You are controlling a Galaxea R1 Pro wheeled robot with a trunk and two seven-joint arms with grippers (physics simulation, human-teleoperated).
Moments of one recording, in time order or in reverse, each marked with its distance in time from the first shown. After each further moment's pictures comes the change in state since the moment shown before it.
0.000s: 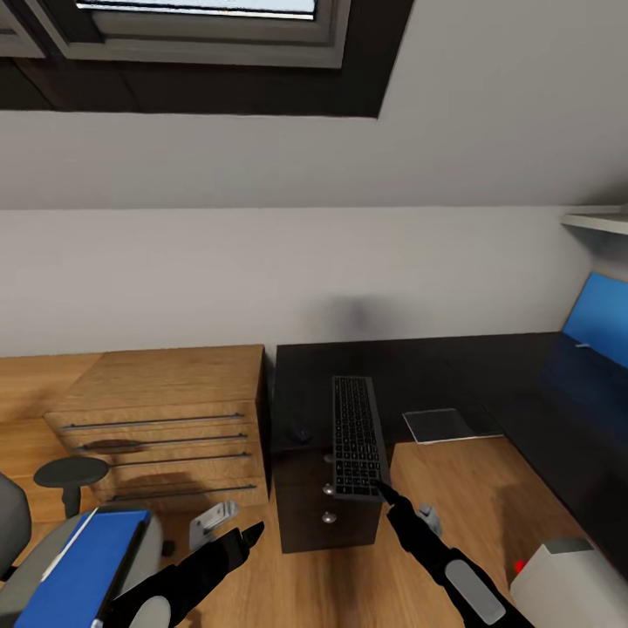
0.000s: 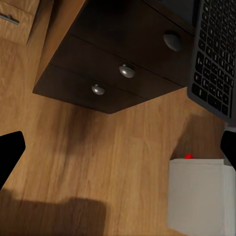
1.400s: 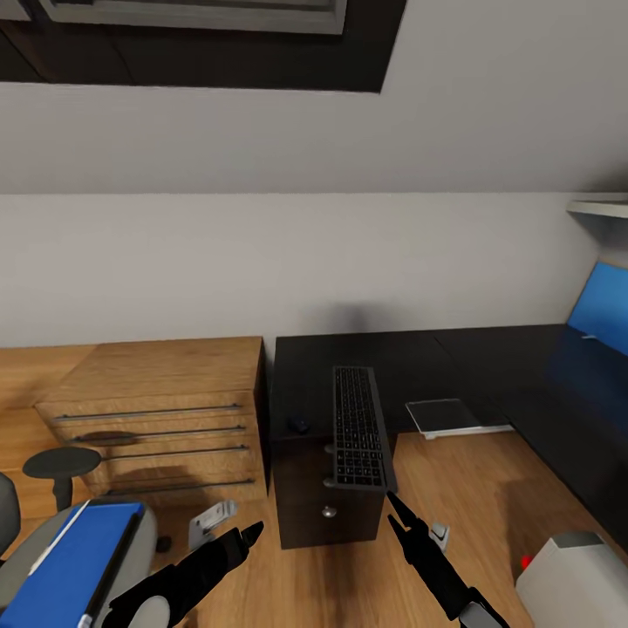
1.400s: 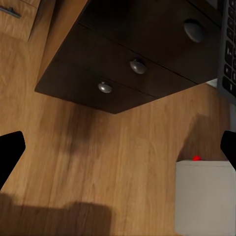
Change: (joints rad) left arm 0.000 0.001 0.003 -0.001 0.000 0.000 -0.001; right arm 0.000 0.001 -0.014 0.245 -0.004 -0.047 0.567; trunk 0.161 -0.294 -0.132
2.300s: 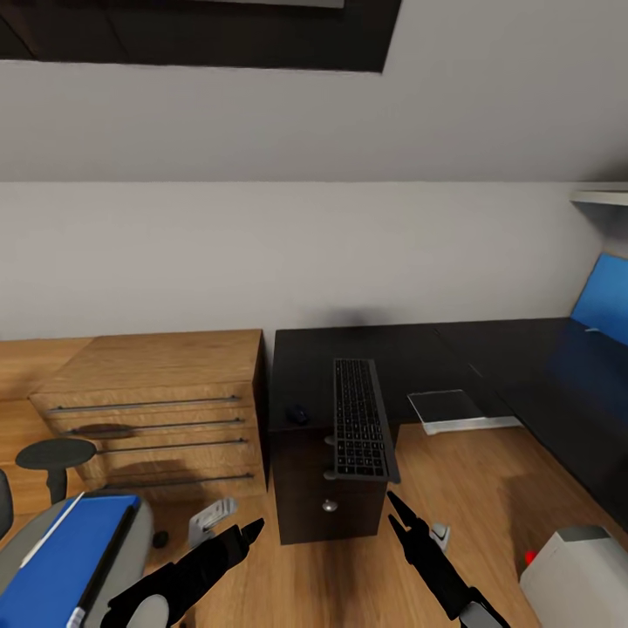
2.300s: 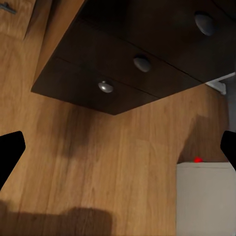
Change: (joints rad) left arm 0.000 0.000 0.003 -0.008 0.002 -0.003 -0.017; right arm 0.000 -0.002 0.000 -0.001 -0.001 0.000 -0.003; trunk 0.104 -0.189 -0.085
